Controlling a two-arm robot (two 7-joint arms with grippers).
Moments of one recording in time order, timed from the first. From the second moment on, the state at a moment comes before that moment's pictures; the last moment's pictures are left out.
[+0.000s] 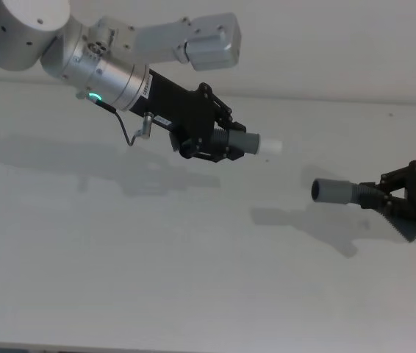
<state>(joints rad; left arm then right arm) -1.00 0.54 0.87 -1.47 -0.23 0.31 -1.14 0.55 0.78 -0.45 -1.33 0.61 0.20 1.37</state>
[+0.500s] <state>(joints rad) -1.01 0.55 0.87 -1.47 -0.25 0.30 -1.16 0.58 0.77 -0.48 -1.32 0.59 0.21 1.35</state>
